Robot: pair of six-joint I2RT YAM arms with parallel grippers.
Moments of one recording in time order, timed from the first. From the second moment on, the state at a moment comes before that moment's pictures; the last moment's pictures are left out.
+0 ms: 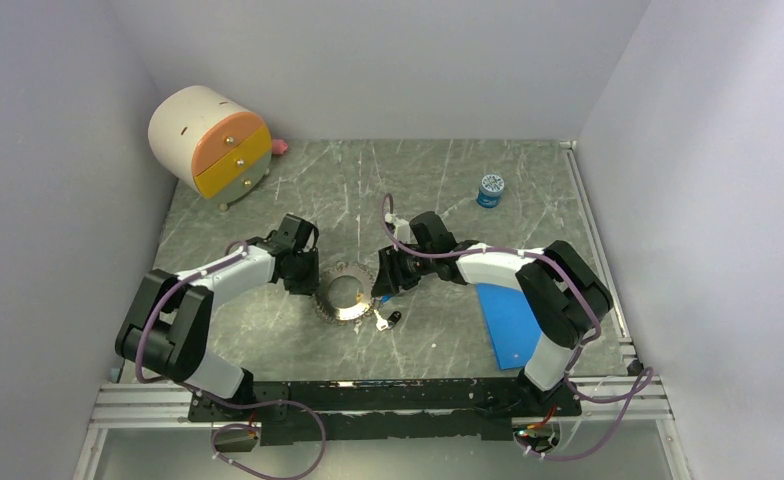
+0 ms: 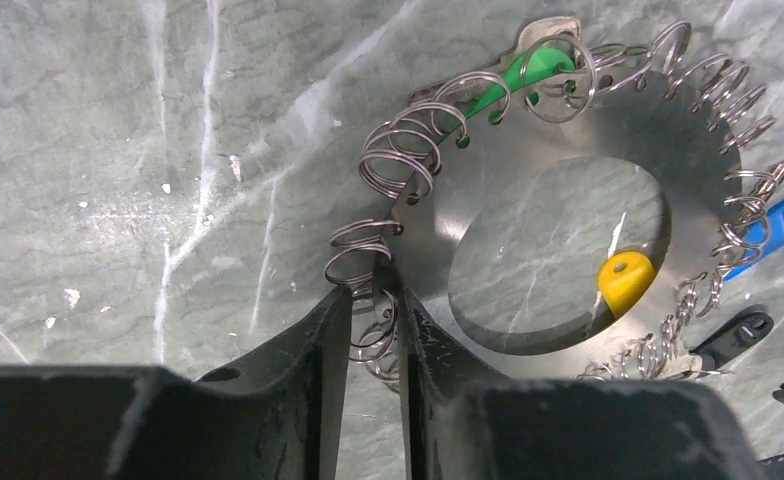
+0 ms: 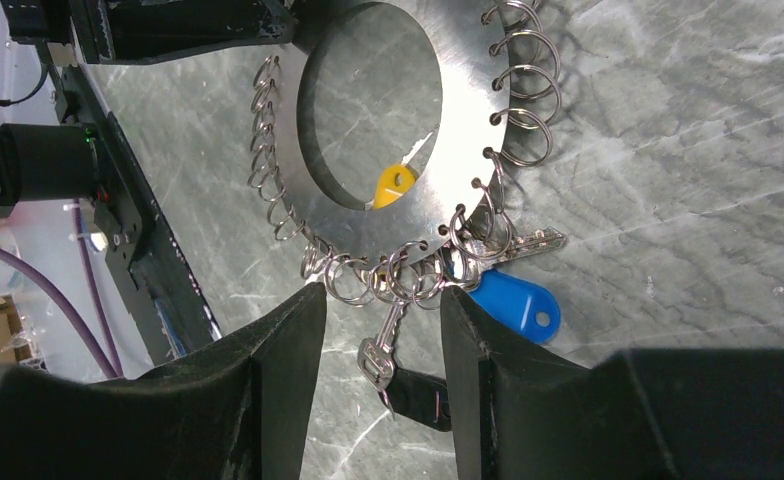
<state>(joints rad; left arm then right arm) -0.40 1.49 0.78 -0.44 0.05 -0.46 0.66 1.72 0.88 0.05 -0.60 0.35</state>
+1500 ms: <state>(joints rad) -0.53 1.34 0.76 -0.53 -0.05 -0.45 0.67 1.72 0.89 0.04 -0.60 0.35</state>
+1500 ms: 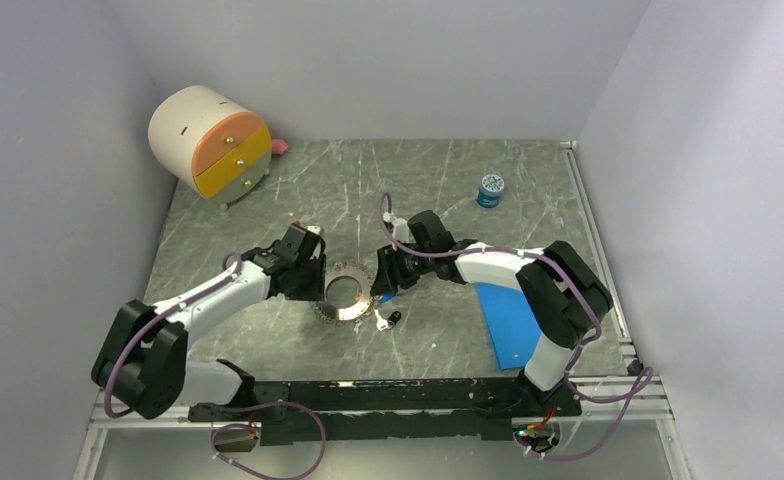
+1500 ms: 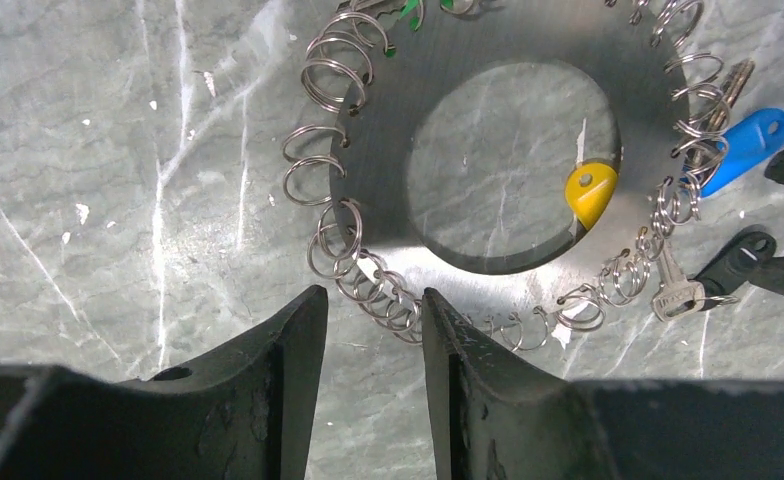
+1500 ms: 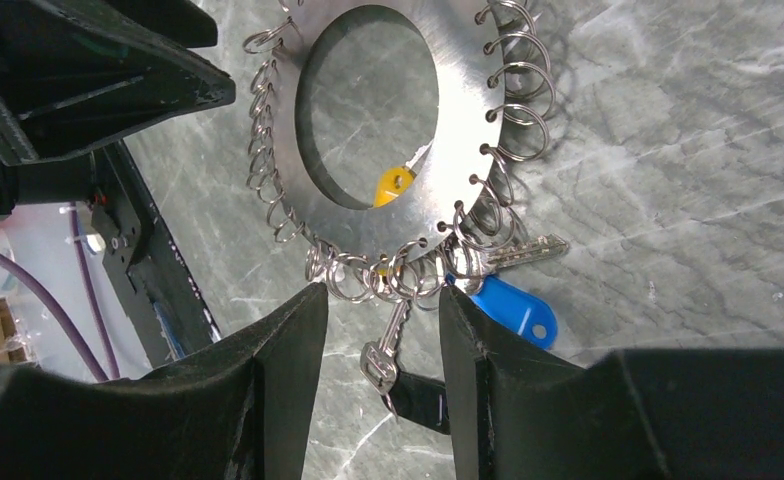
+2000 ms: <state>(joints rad) -0.39 1.27 0.68 -0.46 0.09 -0.55 0.72 1.76 1.01 -0.08 -0.46 0.34</state>
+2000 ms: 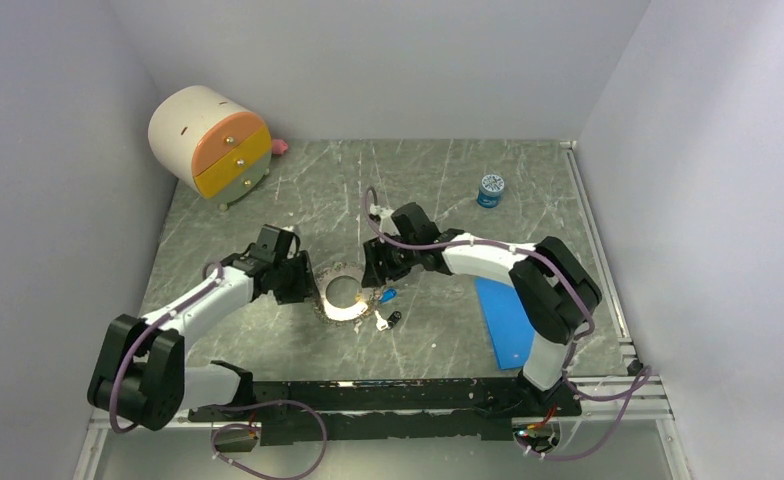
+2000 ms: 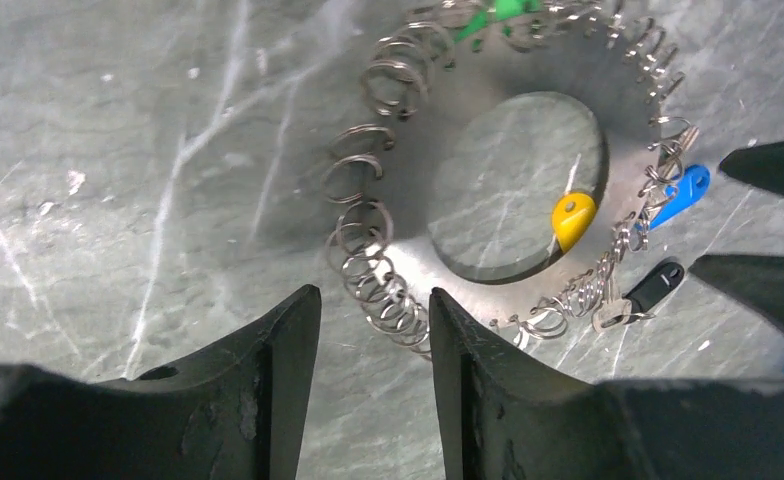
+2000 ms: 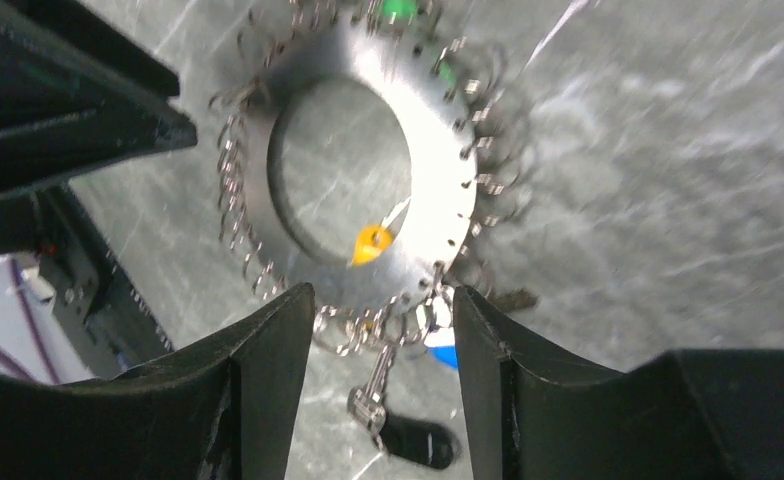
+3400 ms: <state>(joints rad) -0.23 1.06 0.62 -0.42 0.16 -0.58 0.69 1.79 1.05 -0.13 -0.45 0.25</state>
